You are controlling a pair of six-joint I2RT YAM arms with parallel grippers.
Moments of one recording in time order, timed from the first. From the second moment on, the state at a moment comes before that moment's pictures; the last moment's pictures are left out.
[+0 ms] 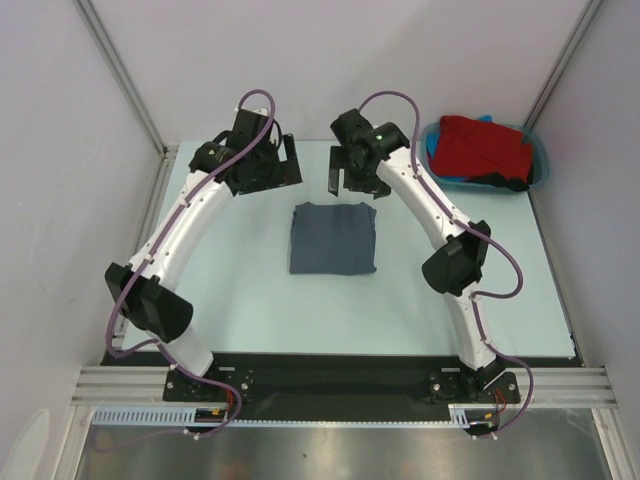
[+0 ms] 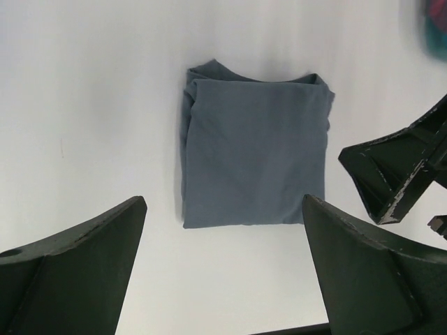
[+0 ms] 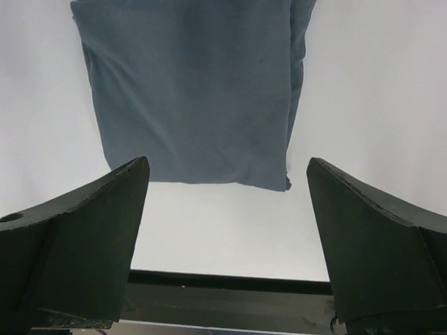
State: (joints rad) left arm -0.44 1.65 1.83 -0.97 -0.13 -0.51; right arm 0.61 2.20 2.46 -1.33 0.24 0.60
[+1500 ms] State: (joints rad) left arm -0.28 1.77 1.56 -0.75 0.13 -0.46; right arm 0.54 2.15 2.16 -1.27 0.19 0.57
